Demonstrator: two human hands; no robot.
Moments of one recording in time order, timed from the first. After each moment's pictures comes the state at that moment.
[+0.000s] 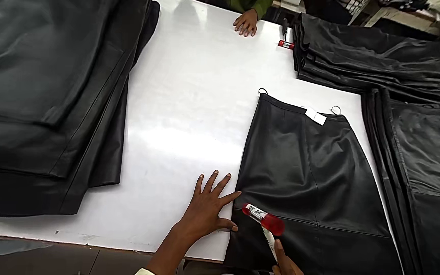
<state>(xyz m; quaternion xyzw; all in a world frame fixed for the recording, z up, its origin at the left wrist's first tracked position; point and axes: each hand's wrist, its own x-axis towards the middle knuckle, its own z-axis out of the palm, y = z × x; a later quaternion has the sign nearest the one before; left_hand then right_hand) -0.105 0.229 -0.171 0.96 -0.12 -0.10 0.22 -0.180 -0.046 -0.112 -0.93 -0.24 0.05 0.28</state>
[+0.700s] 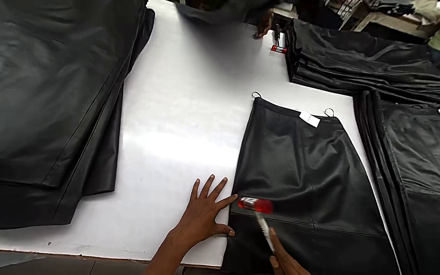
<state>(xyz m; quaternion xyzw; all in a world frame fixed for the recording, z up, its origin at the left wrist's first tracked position) -0.101 0.231 -0.168 0.96 -0.12 -0.12 0.22 -0.161 -0.041 -0.106 -0.93 -0.21 0.07 0.30</state>
